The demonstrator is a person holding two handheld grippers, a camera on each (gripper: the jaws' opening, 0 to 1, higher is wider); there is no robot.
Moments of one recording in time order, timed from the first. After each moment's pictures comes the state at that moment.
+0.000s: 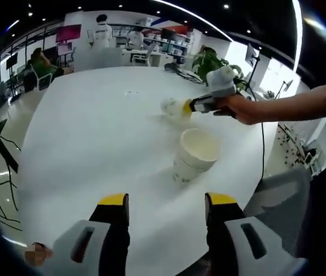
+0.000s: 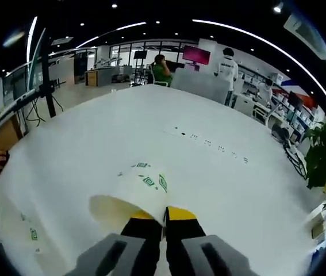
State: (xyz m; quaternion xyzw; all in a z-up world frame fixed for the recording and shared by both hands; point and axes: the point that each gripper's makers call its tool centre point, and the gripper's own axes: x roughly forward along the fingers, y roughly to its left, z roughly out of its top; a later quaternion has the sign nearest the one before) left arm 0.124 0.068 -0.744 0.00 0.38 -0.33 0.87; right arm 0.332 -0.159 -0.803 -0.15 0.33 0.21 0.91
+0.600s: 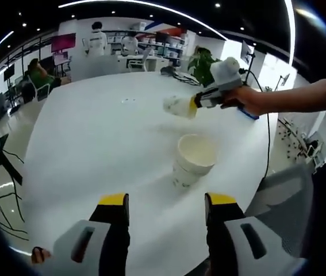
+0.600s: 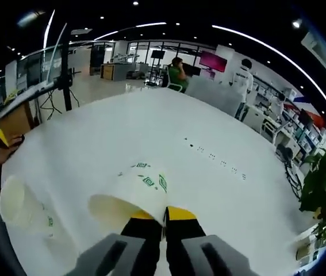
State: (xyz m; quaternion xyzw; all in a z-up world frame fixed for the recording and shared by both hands) left arm 0.132 0.067 -0.736 0.03 0.35 -0.34 0.87; right arm 0.318 -0.155 -0.769 -0.20 0.31 0.26 0.89
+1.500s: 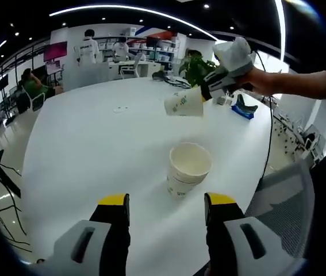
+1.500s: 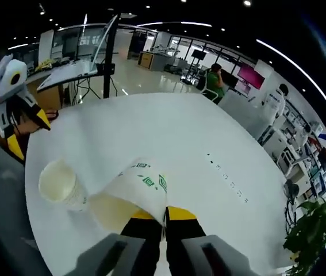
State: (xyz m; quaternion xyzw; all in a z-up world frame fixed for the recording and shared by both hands) left arm 0.133 0.055 -0.727 0.04 0.33 -0.36 0.87; right arm 0.270 -0.130 -0.714 -0.30 0.32 0.37 0.82
